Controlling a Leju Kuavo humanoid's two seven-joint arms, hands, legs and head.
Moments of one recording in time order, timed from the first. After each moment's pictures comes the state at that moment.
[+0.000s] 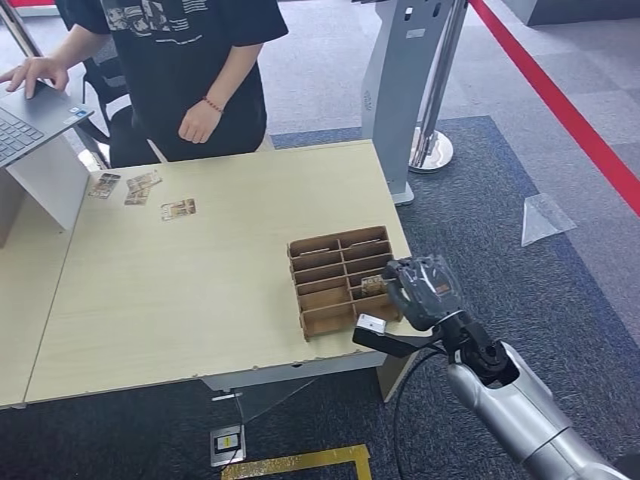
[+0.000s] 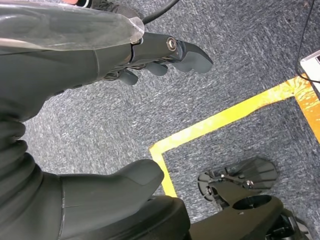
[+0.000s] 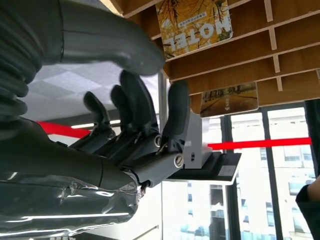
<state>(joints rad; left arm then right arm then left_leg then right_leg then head) -0.12 0.00 -1.23 -0.21 0.74 0.54 -0.13 -0.24 -0.33 0.41 -1.33 1.25 -0.30 0.00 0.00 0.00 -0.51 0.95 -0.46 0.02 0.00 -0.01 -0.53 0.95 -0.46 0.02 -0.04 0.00</state>
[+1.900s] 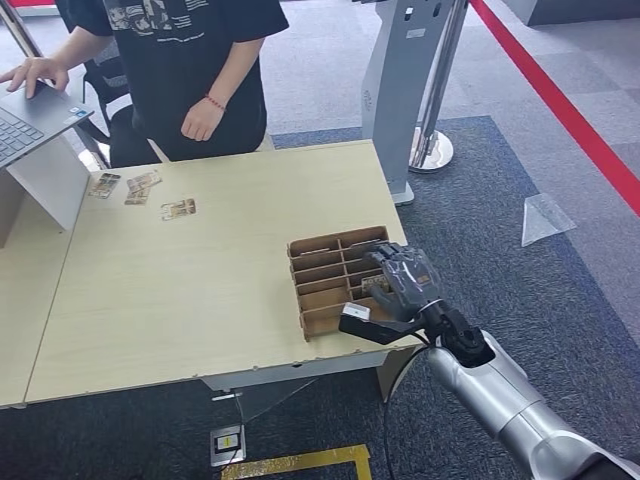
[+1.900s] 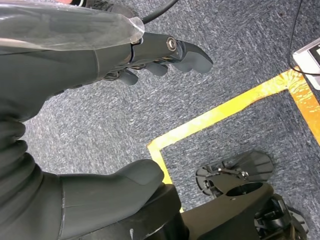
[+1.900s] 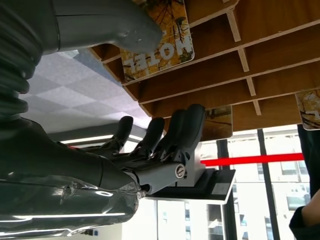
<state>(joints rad) -0.13 -0.01 -1.23 -0.21 0.71 0.53 -0.11 -0.37 -0.27 0.48 -1.10 1.18 -0.35 -0.04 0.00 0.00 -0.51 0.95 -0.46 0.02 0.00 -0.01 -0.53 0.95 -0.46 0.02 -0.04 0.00</state>
